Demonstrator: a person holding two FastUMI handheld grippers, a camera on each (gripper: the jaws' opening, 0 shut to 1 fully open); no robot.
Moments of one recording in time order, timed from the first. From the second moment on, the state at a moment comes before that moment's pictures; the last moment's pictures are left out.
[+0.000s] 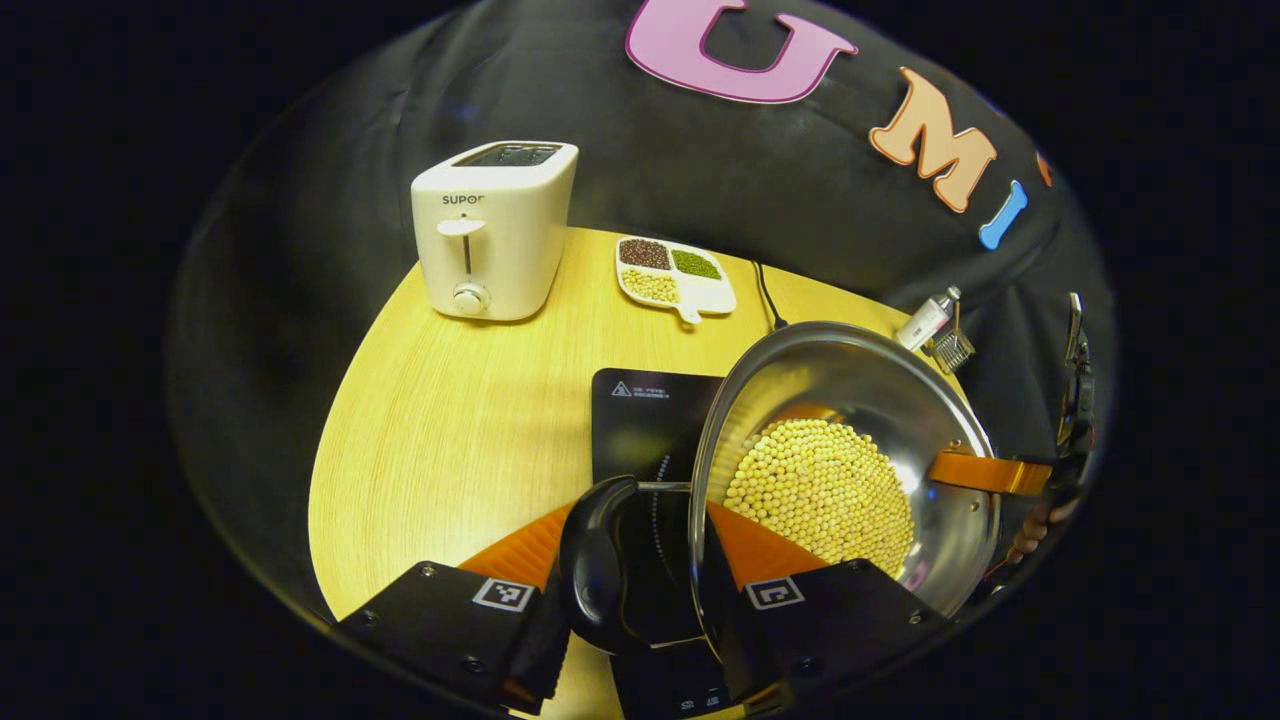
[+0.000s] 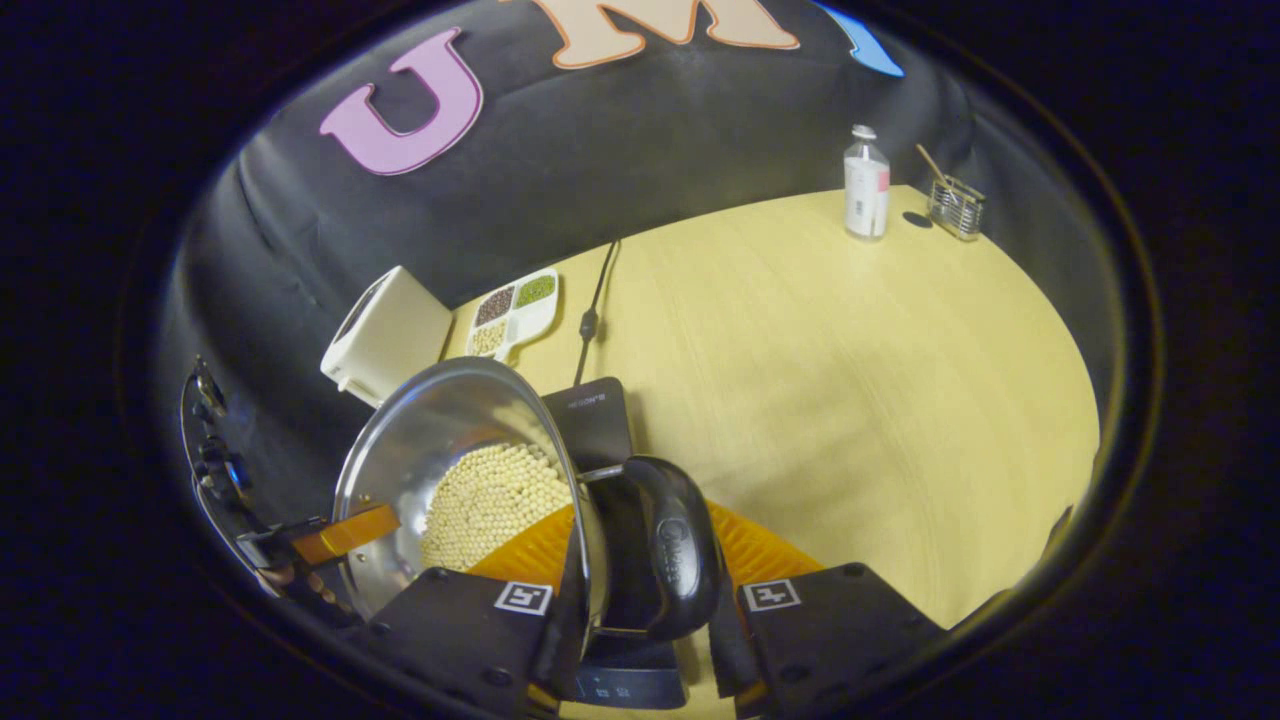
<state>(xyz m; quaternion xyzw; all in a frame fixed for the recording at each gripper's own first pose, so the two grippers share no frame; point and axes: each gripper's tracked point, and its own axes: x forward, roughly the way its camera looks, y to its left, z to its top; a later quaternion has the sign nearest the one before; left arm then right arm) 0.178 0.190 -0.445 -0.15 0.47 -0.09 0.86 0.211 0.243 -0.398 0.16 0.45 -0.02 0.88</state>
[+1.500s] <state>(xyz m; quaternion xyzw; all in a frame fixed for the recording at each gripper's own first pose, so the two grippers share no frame) 0.223 0.222 -0.359 -0.01 0.32 -0.04 0.95 0.236 0.229 -0.339 0.10 0.37 -0.04 0.92</state>
